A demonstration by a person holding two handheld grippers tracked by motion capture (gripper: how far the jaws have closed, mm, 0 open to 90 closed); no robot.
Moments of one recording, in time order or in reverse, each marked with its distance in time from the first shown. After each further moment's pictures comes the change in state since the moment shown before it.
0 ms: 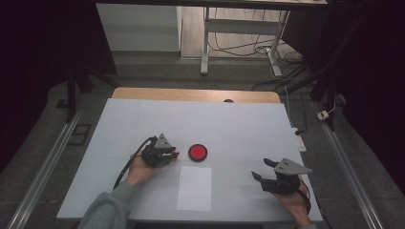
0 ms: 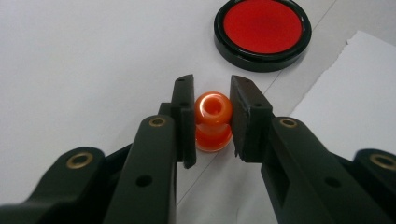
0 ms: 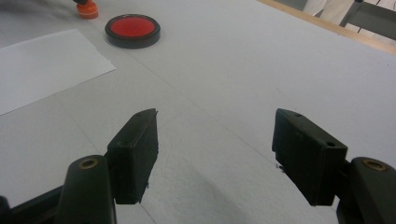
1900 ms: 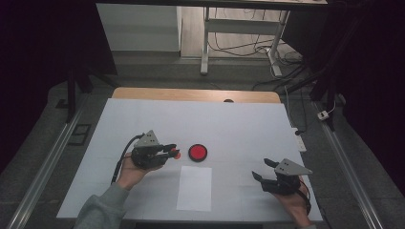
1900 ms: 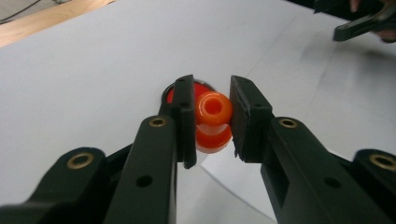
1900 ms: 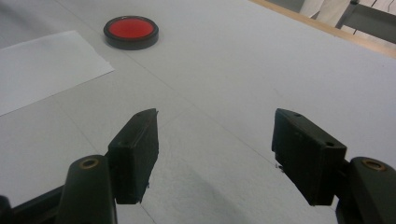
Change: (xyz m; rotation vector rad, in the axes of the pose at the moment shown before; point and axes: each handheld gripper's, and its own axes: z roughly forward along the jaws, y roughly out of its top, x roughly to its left) left arm -0.017 0.016 -0.067 -0.243 -0.167 -0.049; right arm 0.001 0.000 -0.002 -0.004 -0.014 -0.004
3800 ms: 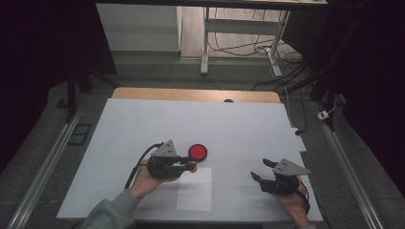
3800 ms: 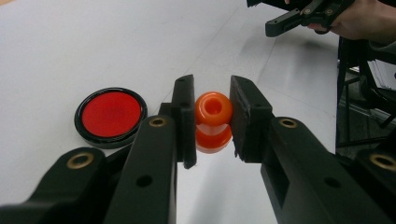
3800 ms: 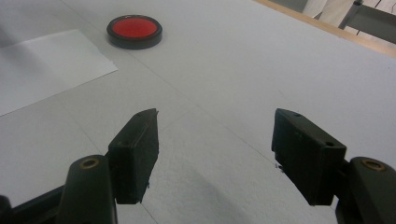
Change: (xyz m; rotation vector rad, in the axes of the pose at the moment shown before) left arm -0.039 0.008 0.027 0.045 -0.139 0.050; right arm 0.002 0.000 0.003 0.005 0.010 -0.011
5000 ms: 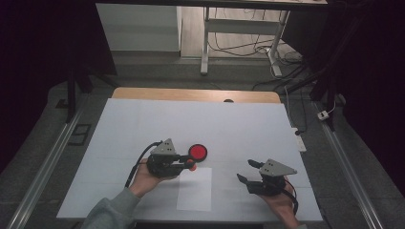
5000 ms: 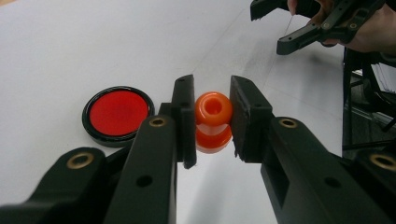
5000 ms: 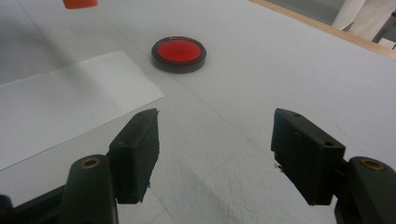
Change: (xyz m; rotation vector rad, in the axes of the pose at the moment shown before) left arm 0.006 -0.001 0.001 0.000 0.006 -0.011; right arm 0.031 0.019 0.019 -0.039 0.092 -0.015
